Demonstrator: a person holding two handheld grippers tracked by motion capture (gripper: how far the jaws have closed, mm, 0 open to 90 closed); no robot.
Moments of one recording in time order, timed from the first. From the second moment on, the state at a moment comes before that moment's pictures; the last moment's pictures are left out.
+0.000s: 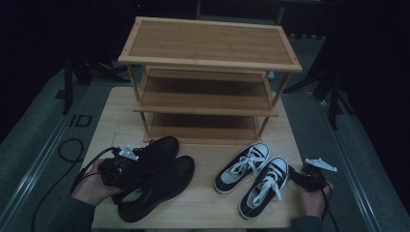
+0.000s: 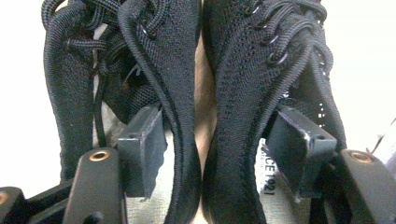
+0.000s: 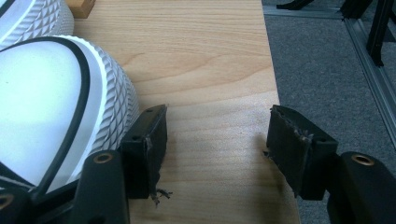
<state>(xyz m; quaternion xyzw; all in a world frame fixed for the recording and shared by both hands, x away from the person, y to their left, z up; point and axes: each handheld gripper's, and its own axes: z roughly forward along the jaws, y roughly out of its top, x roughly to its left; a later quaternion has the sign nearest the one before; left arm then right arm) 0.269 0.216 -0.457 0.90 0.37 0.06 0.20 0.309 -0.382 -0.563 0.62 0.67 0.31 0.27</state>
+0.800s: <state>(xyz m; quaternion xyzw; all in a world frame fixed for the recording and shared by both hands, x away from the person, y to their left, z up) 0.289 0.204 -0.468 0.91 0.37 0.04 0.18 0.309 -0.382 -0.563 0.62 0.67 0.31 0.27</state>
